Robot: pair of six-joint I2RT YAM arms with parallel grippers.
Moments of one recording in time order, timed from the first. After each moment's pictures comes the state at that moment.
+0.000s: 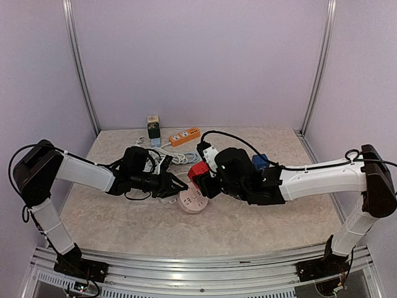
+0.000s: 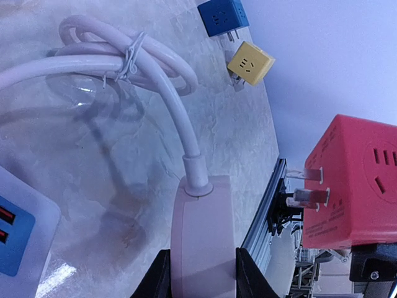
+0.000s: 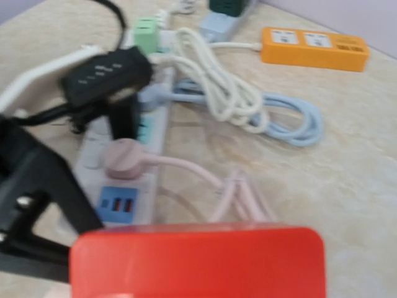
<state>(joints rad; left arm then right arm) -0.62 1.73 0.80 0.37 0.67 -0.81 1.10 1.64 1.07 0.09 0.39 0.18</state>
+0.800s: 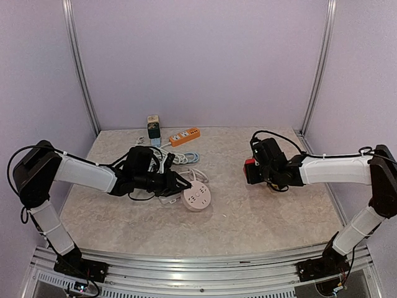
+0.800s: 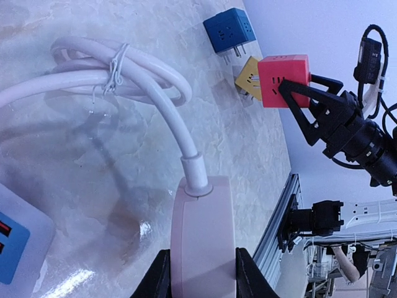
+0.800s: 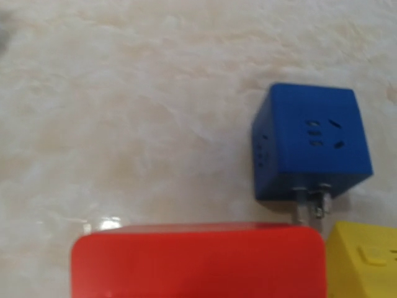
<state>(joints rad) -0.67 1.71 0.82 0.35 0.54 -0.81 0.72 1.54 0.92 -0.13 0.44 0.31</state>
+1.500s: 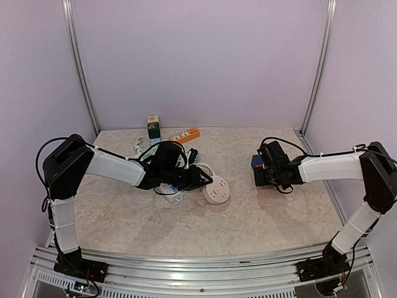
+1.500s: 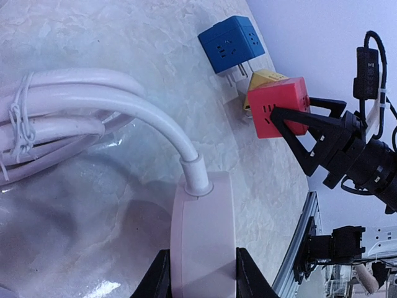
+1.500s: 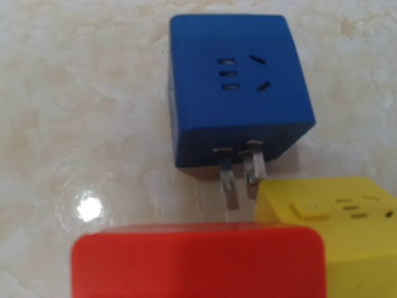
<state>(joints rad) -0.77 1.98 1.13 0.32 0.41 -0.80 0.60 1.59 0.88 -0.15 0.43 0.35</state>
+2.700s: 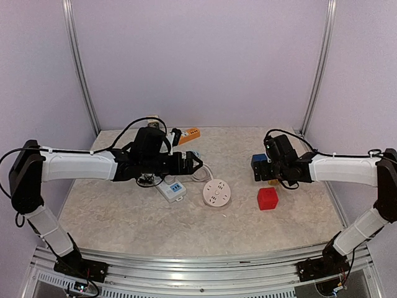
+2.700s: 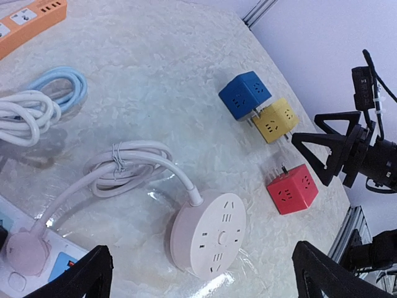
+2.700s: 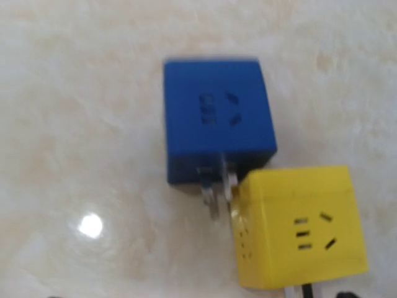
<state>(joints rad) -0.79 1.68 1.08 0.07 0.12 -0.57 0.60 1.50 0.88 -0.19 0.44 0.31</state>
